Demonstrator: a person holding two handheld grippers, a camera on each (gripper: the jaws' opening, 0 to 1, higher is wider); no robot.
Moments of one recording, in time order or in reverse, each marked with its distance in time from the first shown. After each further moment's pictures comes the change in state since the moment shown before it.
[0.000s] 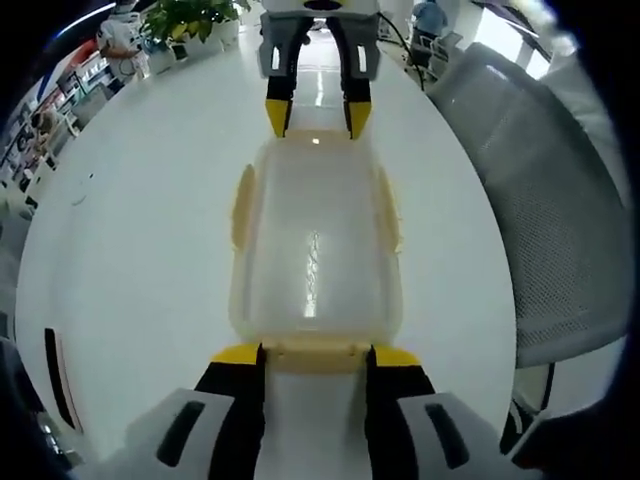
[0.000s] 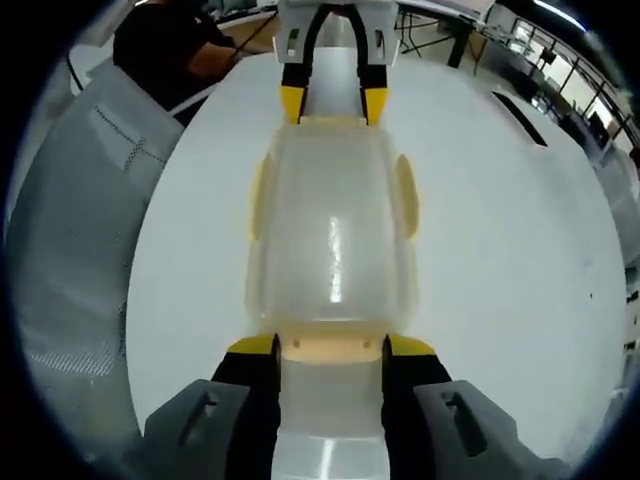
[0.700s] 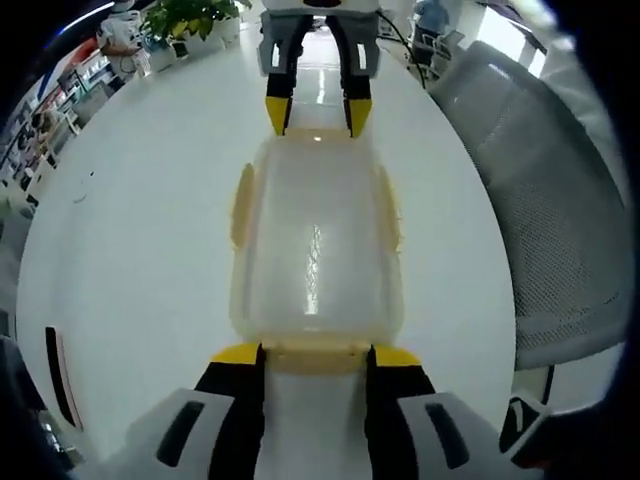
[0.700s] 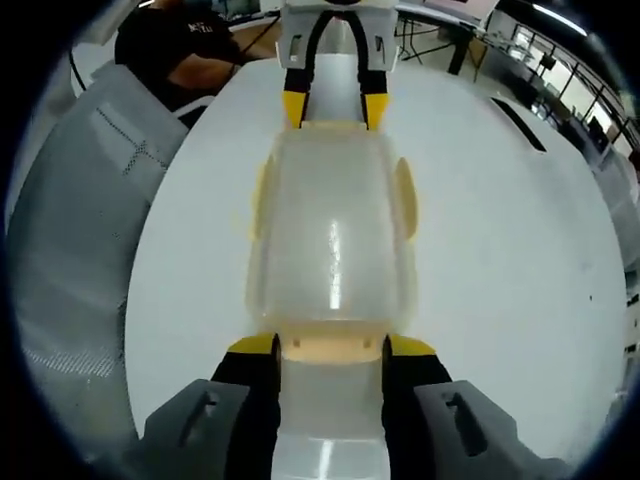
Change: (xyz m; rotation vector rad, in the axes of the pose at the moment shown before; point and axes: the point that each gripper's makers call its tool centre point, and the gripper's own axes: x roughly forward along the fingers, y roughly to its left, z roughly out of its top) left arm -0.001 0.002 0.000 -0.003 0.015 0.007; right arm 0.000 0.000 0.000 -0.006 -0.036 0.004
